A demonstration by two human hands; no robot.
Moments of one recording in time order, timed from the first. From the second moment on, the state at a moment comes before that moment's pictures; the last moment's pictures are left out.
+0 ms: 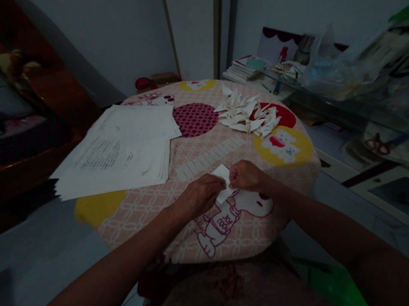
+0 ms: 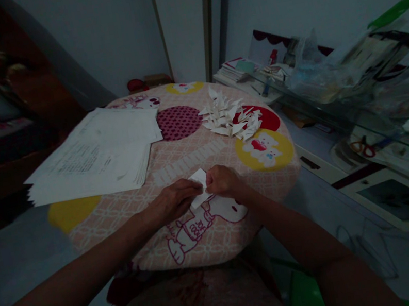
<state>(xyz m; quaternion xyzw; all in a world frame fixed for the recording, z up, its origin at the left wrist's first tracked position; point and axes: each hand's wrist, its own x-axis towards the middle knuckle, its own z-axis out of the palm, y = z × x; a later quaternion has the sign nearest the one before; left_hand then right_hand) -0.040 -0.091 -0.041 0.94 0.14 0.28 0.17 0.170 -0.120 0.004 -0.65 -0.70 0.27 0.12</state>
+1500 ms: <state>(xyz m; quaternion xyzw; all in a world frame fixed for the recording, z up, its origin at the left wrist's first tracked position) -0.035 -0.022 -0.039 0.95 0.17 0.25 0.10 0.172 -0.038 0.006 -0.61 -0.70 0.29 0.21</state>
